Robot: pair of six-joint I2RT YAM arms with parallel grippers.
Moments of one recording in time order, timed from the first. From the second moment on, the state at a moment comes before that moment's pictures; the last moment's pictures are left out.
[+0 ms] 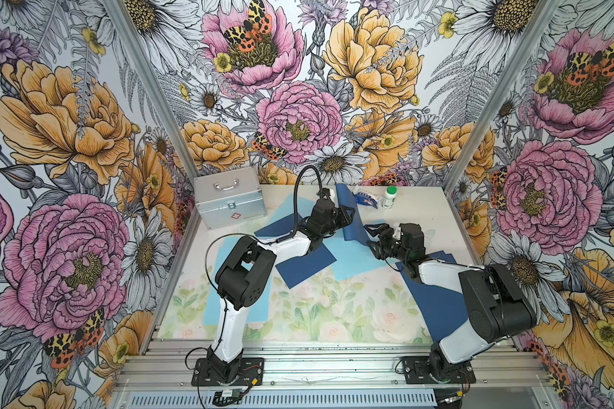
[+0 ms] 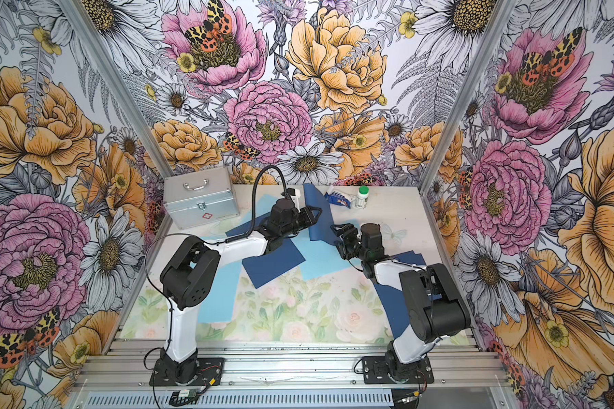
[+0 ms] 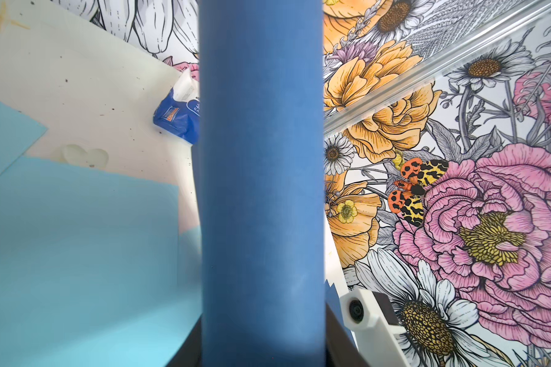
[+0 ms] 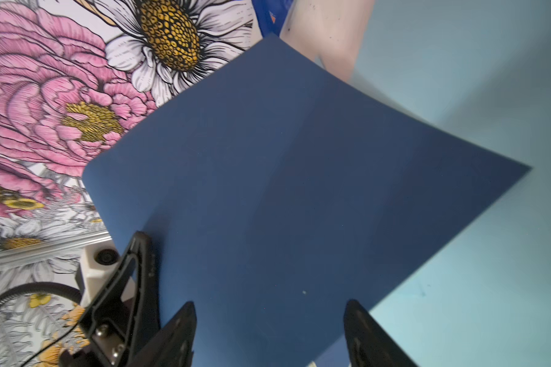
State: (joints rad) left arm -0.67 2.03 1.40 0.30 0.08 -0.87; right arm 0.23 1.62 0.66 0.61 -0.44 1.50
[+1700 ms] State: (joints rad) left arm -0.72 1.75 1.06 0.39 -0.19 -0.83; right arm 0.36 1.51 0.64 0.75 -0.19 1.59
